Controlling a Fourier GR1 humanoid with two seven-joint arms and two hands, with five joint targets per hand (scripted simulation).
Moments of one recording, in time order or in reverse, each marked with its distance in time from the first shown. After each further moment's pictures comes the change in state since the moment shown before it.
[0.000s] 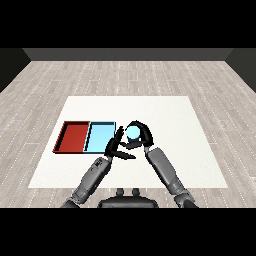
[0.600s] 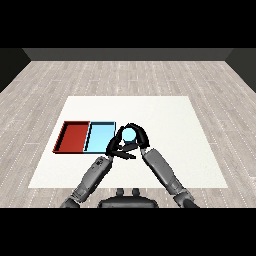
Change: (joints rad) left arm -0.026 0.004 -0.014 0.046 0.008 0.002 -0.032; right arm -0.014 0.000 0.080 0.025 -0.045 -0.044 -0.030
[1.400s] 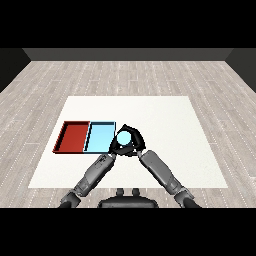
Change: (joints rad) left arm -0.094 0.009 -0.063 0.083 0.033 0.106 -0.001; right arm -0.020 -0.007 0.096 0.011 -0.057 -0.047 -0.016
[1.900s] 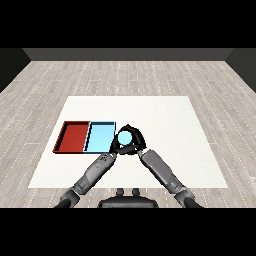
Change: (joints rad) left arm -0.037 0.019 -0.044 0.000 -0.066 0.116 0.063; right arm -0.008 -0.013 0.001 0.011 -0.026 0.004 -0.031
